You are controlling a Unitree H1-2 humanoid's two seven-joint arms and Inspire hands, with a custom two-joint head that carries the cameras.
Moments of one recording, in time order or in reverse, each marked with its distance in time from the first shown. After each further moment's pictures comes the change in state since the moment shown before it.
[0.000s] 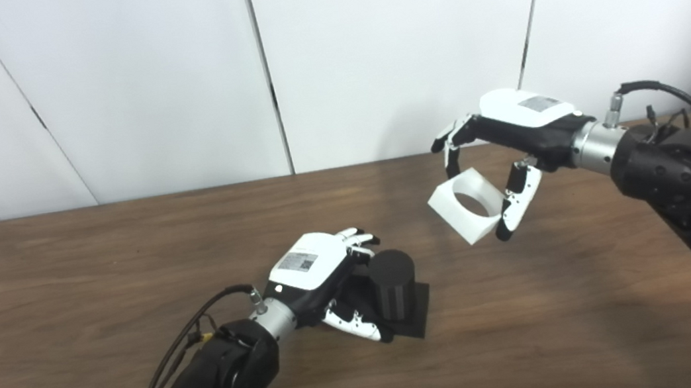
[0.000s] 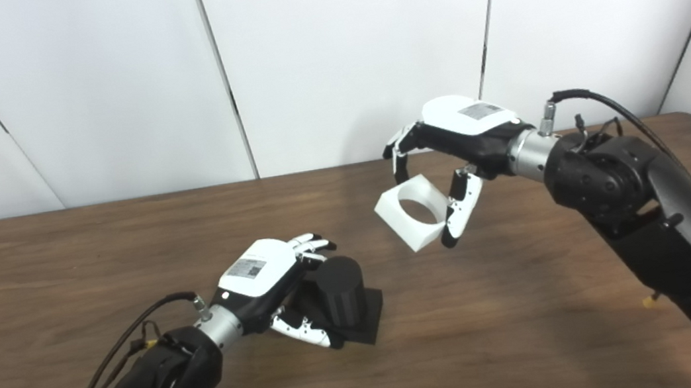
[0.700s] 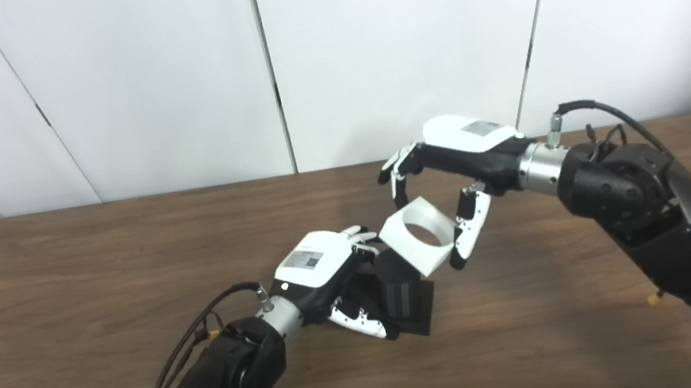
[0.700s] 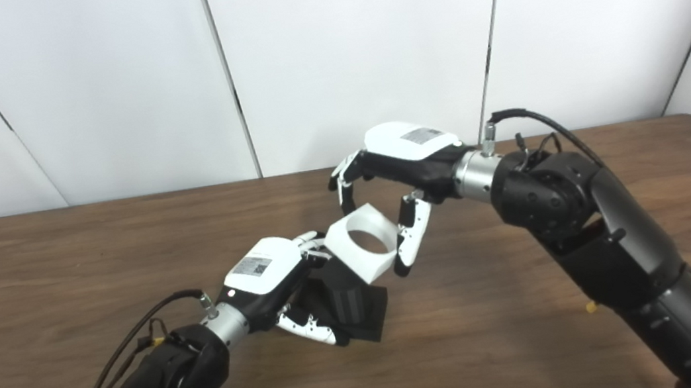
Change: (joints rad) left arm -0.003 -0.010 -0.007 -0.004 0.003 0.030 -0.004; right arm -0.021 0.129 0.056 -0.004 -0.008 0.001 0.049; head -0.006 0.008
